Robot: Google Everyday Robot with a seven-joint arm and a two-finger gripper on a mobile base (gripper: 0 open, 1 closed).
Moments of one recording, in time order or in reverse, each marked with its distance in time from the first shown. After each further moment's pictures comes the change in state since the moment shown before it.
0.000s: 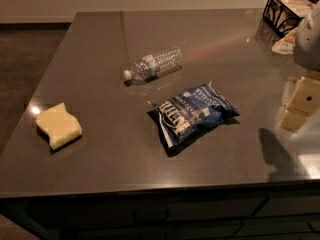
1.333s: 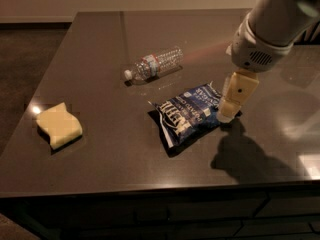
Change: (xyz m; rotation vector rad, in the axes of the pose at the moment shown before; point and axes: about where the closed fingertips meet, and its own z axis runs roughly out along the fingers) arm -0.066 -0.034 0.066 -0.017 -0.046 0.020
